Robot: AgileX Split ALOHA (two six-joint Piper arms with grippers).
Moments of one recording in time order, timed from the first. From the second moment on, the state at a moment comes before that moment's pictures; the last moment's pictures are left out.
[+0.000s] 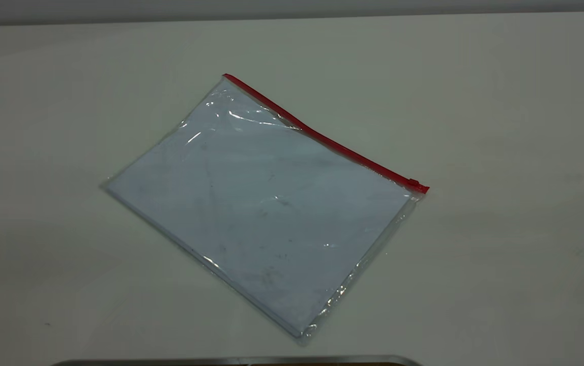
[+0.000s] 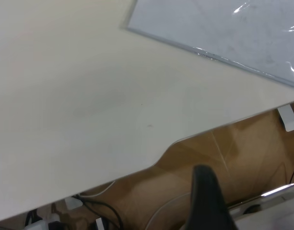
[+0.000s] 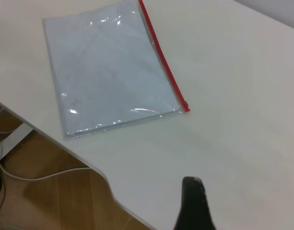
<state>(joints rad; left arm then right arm) -0.04 0.22 -0.49 -0.23 1.14 0.26 0.34 -0.02 -0.48 0.17 1.14 -0.28</state>
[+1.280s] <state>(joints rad) -0.04 -0.02 -0.49 -0.04 1.14 0.06 0.34 -0.02 -0.48 0.17 1.14 -0.28</state>
